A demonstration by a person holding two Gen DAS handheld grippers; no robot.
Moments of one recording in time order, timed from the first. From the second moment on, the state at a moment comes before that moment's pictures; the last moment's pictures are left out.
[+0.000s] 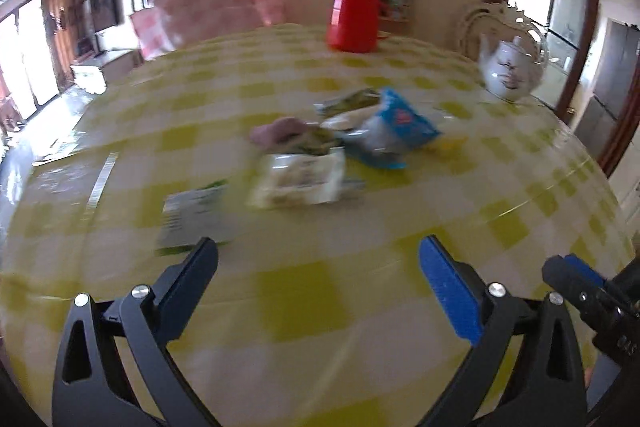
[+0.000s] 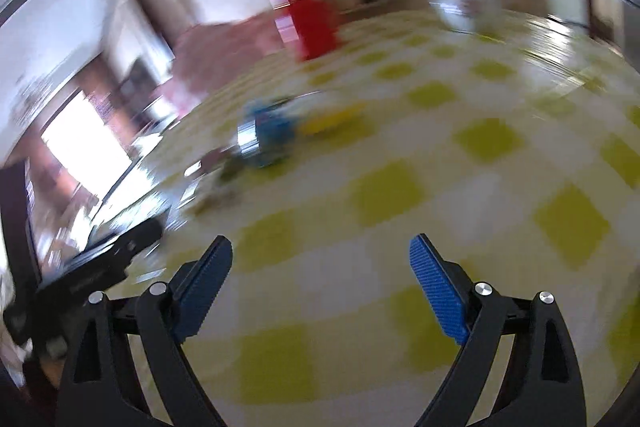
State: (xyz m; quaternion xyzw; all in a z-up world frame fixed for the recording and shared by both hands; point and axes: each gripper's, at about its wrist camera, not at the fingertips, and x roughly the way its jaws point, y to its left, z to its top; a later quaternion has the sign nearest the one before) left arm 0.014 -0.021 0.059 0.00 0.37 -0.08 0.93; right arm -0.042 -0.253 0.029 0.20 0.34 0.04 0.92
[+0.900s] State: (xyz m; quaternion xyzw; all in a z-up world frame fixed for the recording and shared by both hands) left arm 0.069 -0.040 0.017 -0.10 0.42 -0.12 0.89; right arm 0.151 -0.228 0.010 0.03 0.43 0.02 0.90
